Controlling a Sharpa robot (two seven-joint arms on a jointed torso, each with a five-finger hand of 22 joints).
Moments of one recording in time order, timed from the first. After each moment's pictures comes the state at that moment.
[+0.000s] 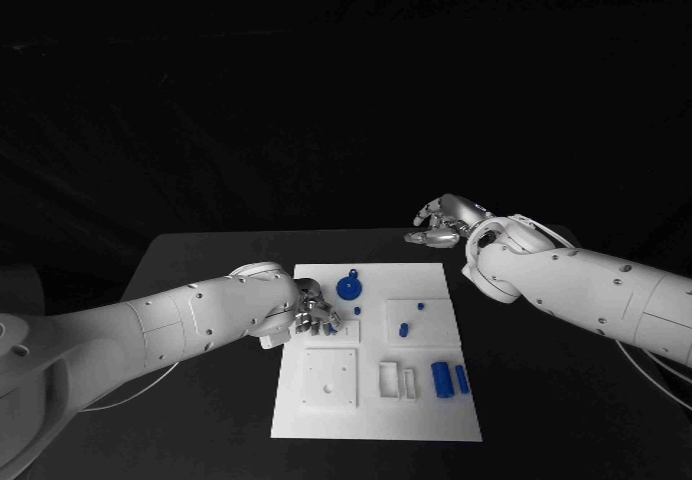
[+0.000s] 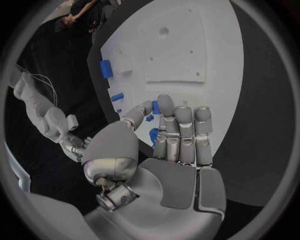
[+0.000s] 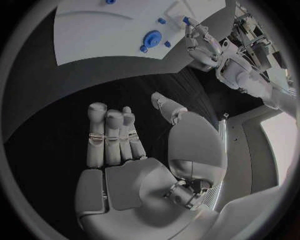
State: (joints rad) left arm 1.24 -0.45 -0.23 1.05 -0.92 0.07 -0.40; left_hand 0.88 -0.01 0.50 -0.22 0.42 1.13 0.05 0.26 0.75 1.36 -0.06 0.72 0.64 1.12 -0.14 1.21 0.70 0.05 0.91 -0.12 0.99 1.31; right arm 1.27 -0.61 -0.06 1.17 -1.26 -0.43 -0.22; right_hand 0.96 -0.29 0.66 -0.06 0.12 0.84 0.15 0.27 0.44 0.98 0.04 1.13 1.07 1.20 -0.06 1.16 0.96 0.19 1.16 -0.03 0.92 1.31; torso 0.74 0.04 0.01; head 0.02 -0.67
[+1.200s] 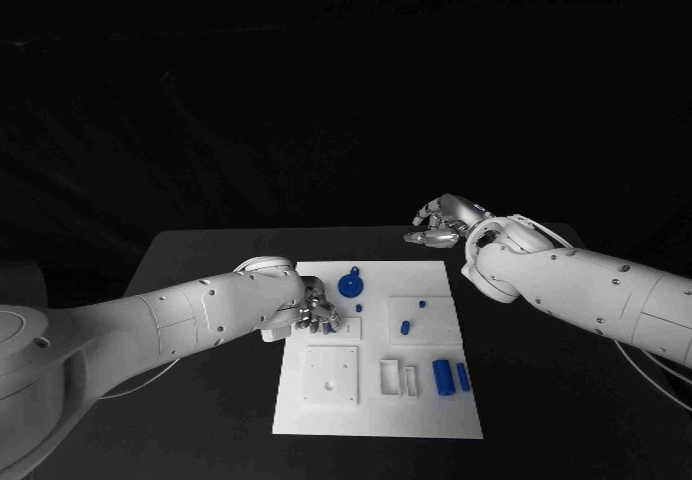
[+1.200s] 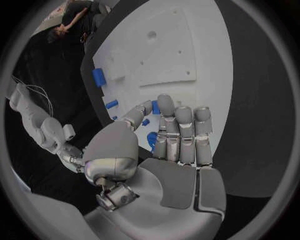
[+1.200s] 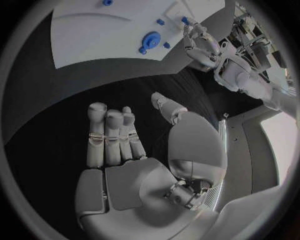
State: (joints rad) left arm 1.24 -0.41 -0.23 1.00 -1.00 0.14 -0.42; left_hand 0.88 -0.01 0.50 -0.23 0.42 1.14 0.04 0.26 0.77 1.36 -0.07 0.72 0.64 1.13 -0.13 1.21 0.70 0.05 0.91 -0.12 1.00 1.31; right arm 1.27 -0.60 -0.06 1.16 -1.26 -0.43 -0.22; right_hand 0.96 -0.29 0.66 -0.06 0.12 0.85 0.15 0.27 0.44 0.98 0.05 1.13 1.07 1.20 -0.06 1.16 0.96 0.19 1.16 -0.03 0.92 1.31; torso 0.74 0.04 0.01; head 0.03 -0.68
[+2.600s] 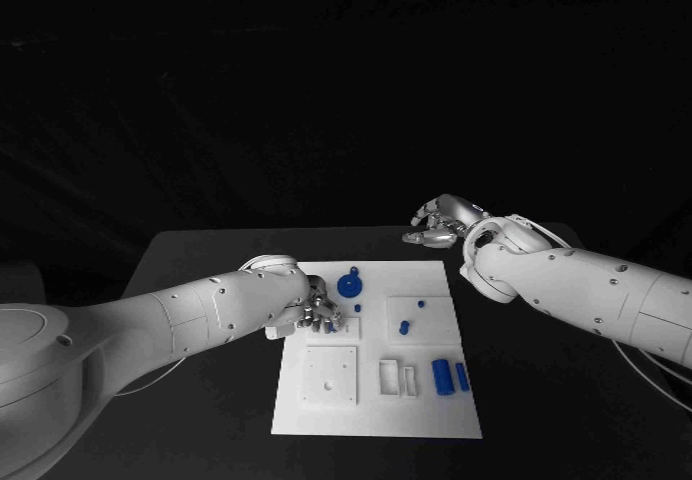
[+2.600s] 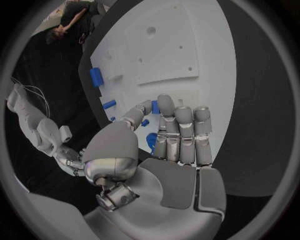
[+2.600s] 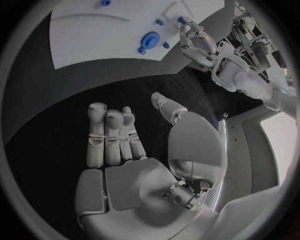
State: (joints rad) left arm 1.24 -0.36 -0.23 0.94 -1.00 0.16 -0.42; left_hand 0.88 -0.01 0.50 -0.23 0.42 1.14 0.04 0.27 0.77 1.37 -0.06 0.72 0.64 1.13 -0.13 1.21 0.70 0.05 0.91 -0.12 1.00 1.31; right arm 1.26 -0.60 -0.06 1.16 -1.26 -0.43 -0.22; right_hand 0.96 -0.29 0.66 -0.06 0.12 0.84 0.15 0.27 0.44 0.98 0.05 1.14 1.07 1.20 -0.06 1.16 0.96 0.19 1.16 -0.03 0.92 1.31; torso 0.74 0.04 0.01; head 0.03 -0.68
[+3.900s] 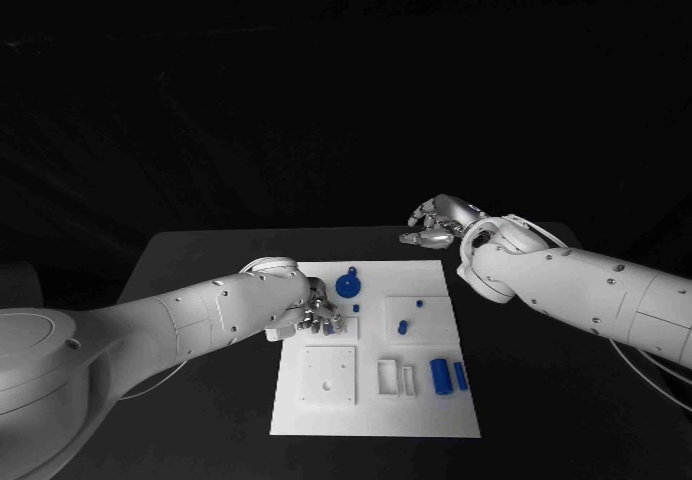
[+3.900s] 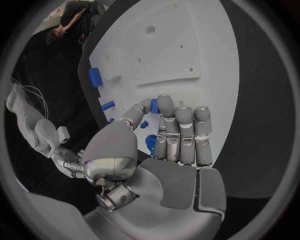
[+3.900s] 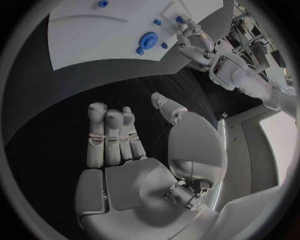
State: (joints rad) left arm 1.23 -0.34 -0.23 0.90 -1.00 0.17 -0.41; left_hand 0.85 0.02 0.51 -0.25 0.40 1.14 0.04 0.27 0.80 1.37 -0.06 0.73 0.64 1.14 -0.13 1.22 0.70 0.05 0.91 -0.12 1.00 1.31; right arm 1.26 -0.60 -0.06 1.17 -1.26 -0.43 -0.22; right_hand 0.96 -0.29 0.66 -0.06 0.12 0.84 0.15 0.27 0.44 0.97 0.04 1.14 1.07 1.20 -0.06 1.16 0.96 0.19 1.16 -0.03 0.91 1.31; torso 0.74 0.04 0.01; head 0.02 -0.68
